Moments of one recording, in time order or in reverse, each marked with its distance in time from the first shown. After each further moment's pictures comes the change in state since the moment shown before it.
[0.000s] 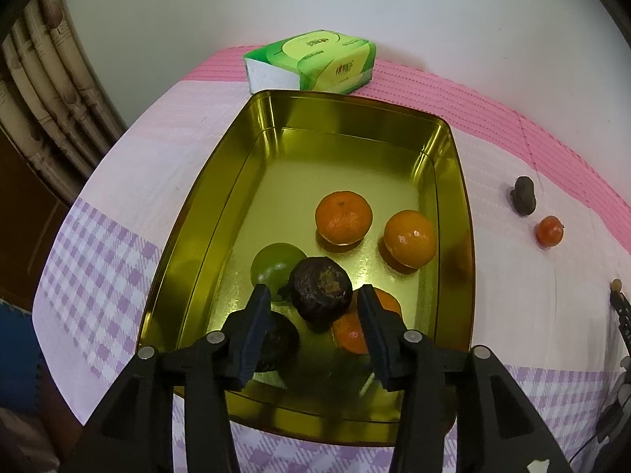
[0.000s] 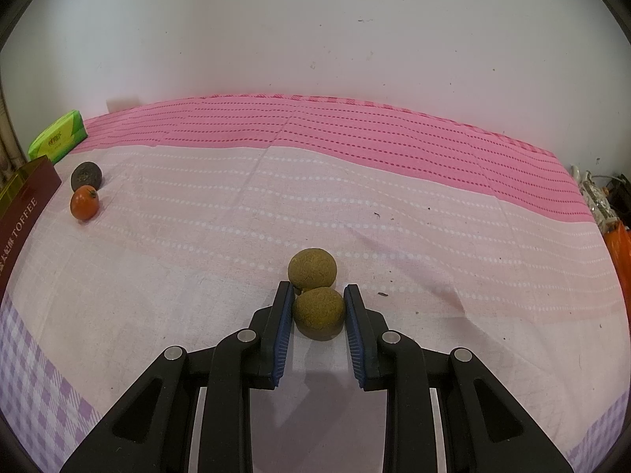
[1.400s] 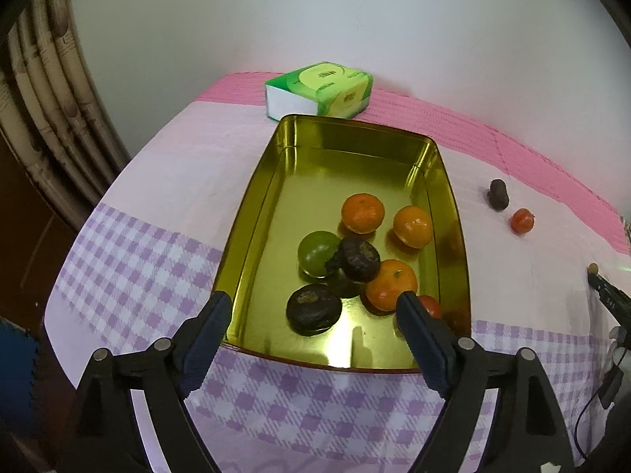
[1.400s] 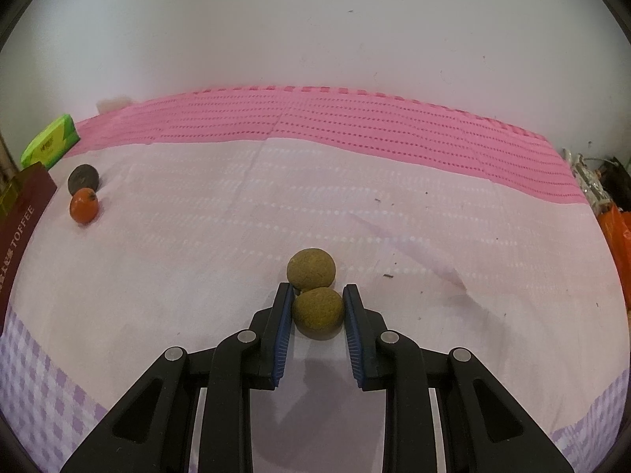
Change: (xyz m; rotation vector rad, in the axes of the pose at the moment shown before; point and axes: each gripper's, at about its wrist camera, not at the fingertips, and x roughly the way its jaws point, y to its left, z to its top) left arm -0.045 0.042 -0.024 0.022 -0.097 -0.071; right arm -0.003 0.008 -0.002 0.043 0.050 -0.029
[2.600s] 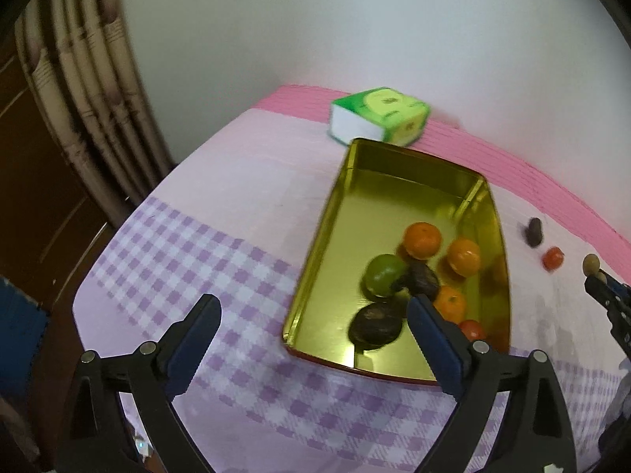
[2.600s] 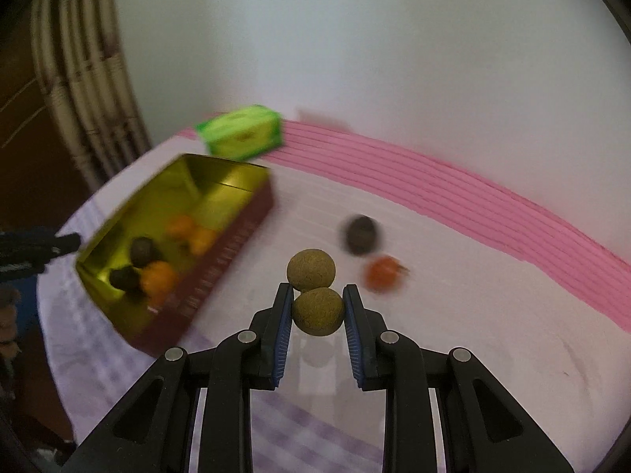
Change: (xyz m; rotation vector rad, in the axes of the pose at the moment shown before) left arm -0.012 0.043 0.003 -0.120 -0.053 0.111; right arm -0.089 0.237 0.034 -0.338 -0.097 0.380
